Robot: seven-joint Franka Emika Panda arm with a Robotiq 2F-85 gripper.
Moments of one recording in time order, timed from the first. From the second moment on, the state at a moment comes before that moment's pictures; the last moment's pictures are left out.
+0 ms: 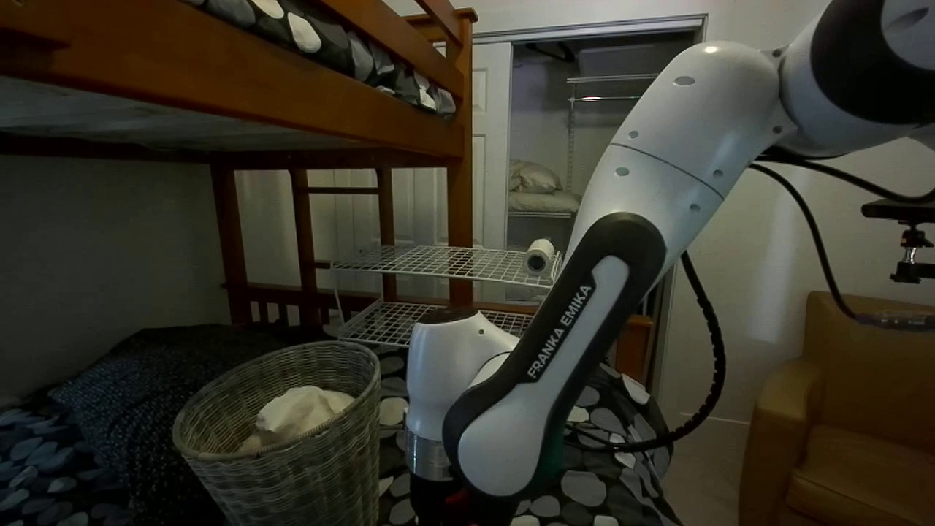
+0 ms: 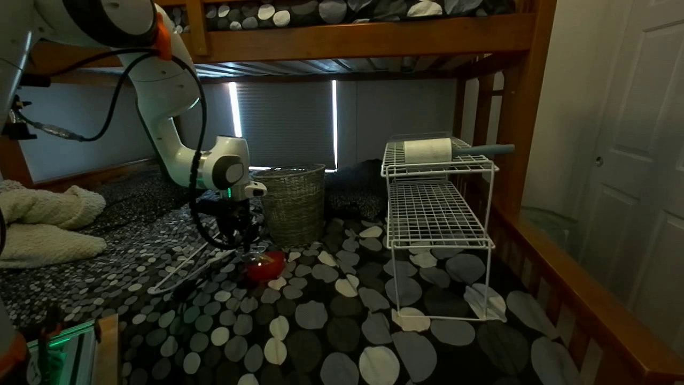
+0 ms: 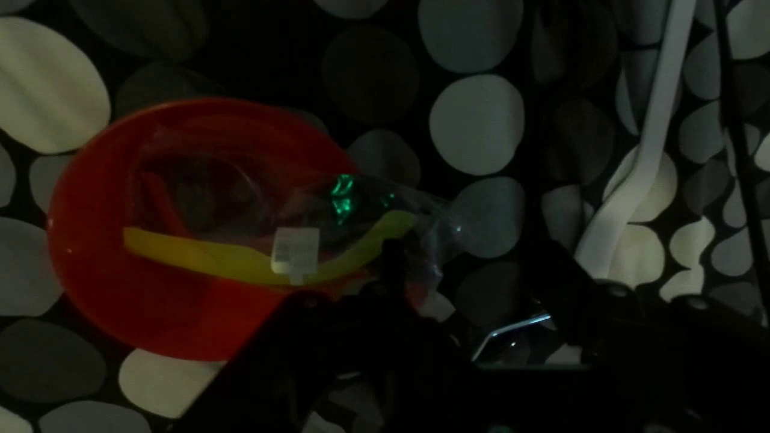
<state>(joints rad) 0.41 0.45 0.27 -2.21 -0.12 2.68 0.12</state>
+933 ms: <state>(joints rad) 0.39 0.35 0.28 -2.22 -0.05 2.65 0.11</state>
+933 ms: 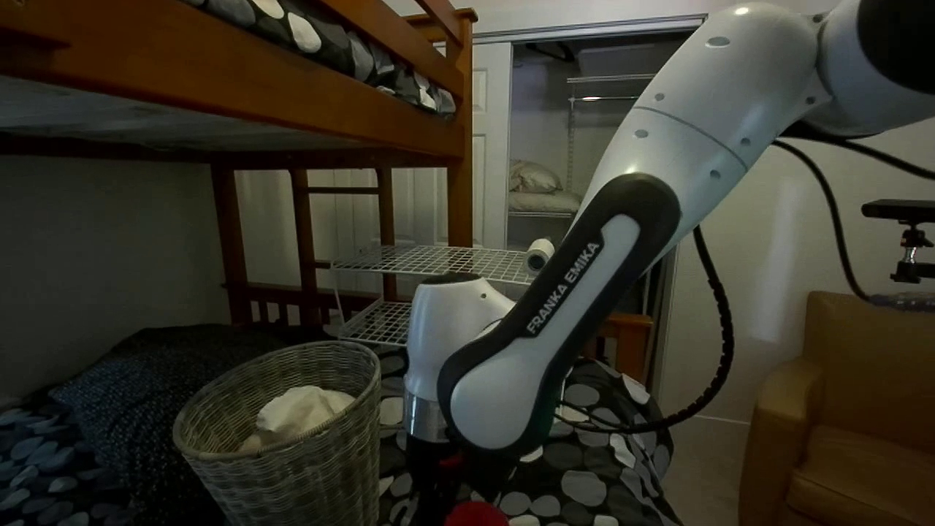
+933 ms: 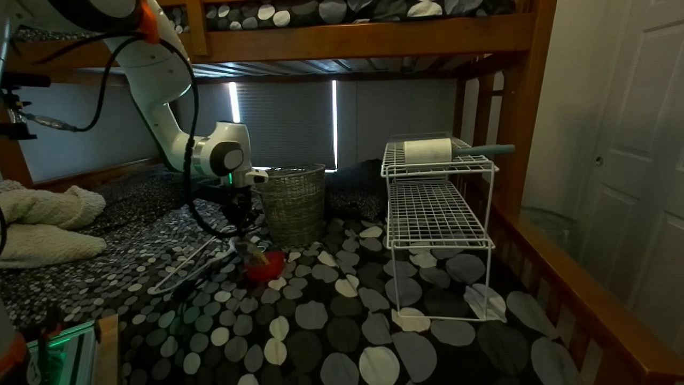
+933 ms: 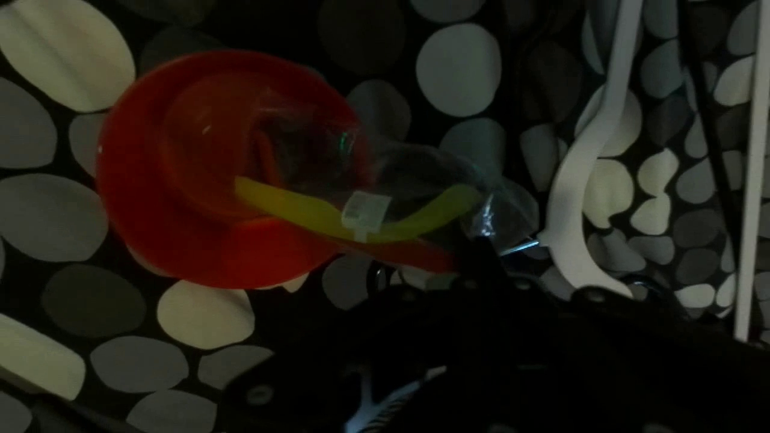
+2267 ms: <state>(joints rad) 0.42 -0.13 0.31 -2.40 0.70 2.86 -0.70</state>
